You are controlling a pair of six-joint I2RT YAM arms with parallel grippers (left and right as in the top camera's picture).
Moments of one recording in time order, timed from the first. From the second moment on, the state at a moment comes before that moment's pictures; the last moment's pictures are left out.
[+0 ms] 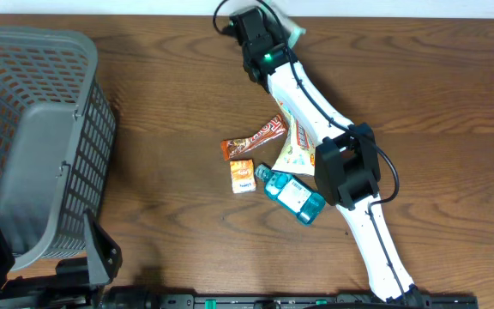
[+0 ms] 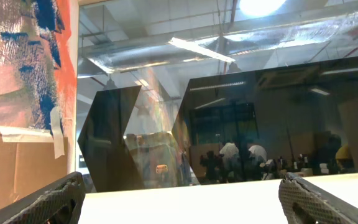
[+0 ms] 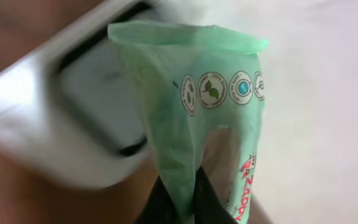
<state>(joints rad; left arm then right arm) 0.05 0.00 0.69 -0.03 0.01 0.09 0.51 2.59 2.37 -0.45 0.67 -0.71</state>
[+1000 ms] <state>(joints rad) 0.05 0.00 0.69 -0.03 0.01 0.09 0.50 2.59 2.27 -0.36 0.75 -0.81</state>
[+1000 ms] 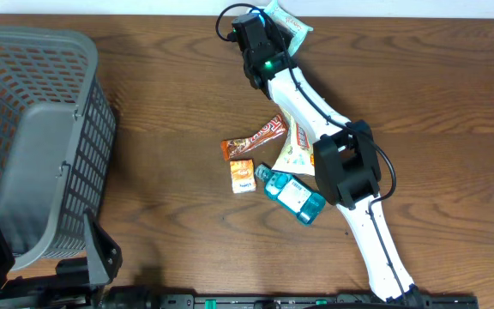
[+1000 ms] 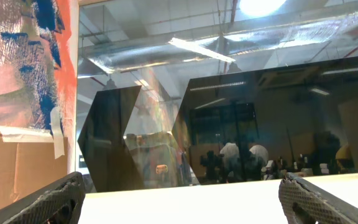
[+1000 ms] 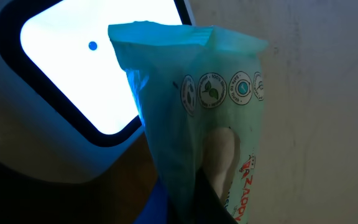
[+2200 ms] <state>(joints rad) 0.05 0.00 0.69 -0.04 0.01 0.09 -0.43 2.48 2.14 -1.35 0.67 0.21</state>
